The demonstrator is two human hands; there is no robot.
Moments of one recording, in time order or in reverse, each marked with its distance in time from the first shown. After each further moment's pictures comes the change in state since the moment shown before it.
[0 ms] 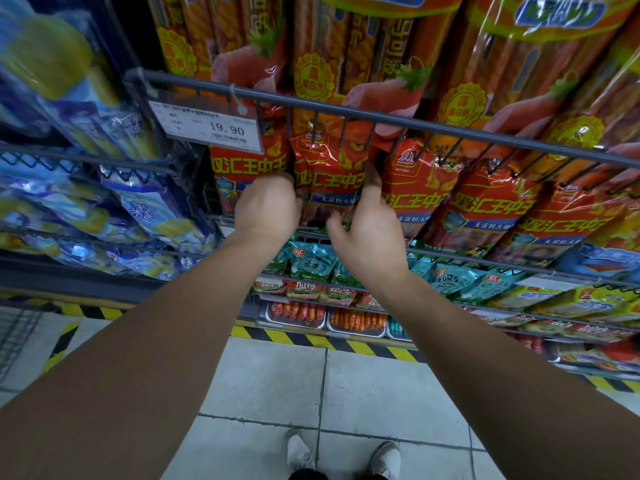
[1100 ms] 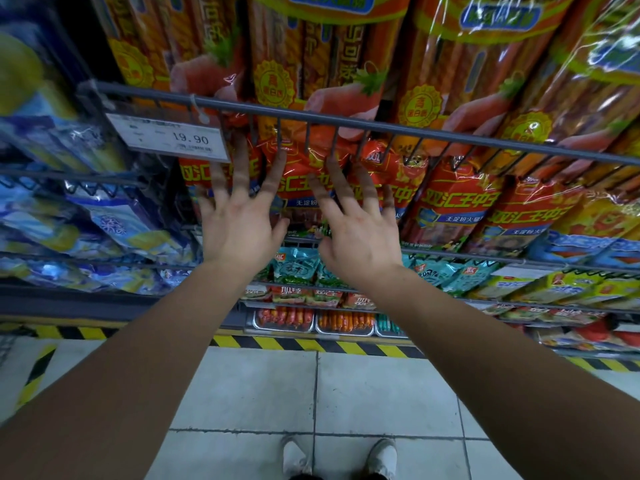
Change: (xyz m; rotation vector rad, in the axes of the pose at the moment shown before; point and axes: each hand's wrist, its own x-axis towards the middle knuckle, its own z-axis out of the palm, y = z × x) left_hand -0.024 -0.012 0.010 0.249 0.158 0.205; right_hand -0.003 0.021 -0.016 -0.555 -0.150 -0.233
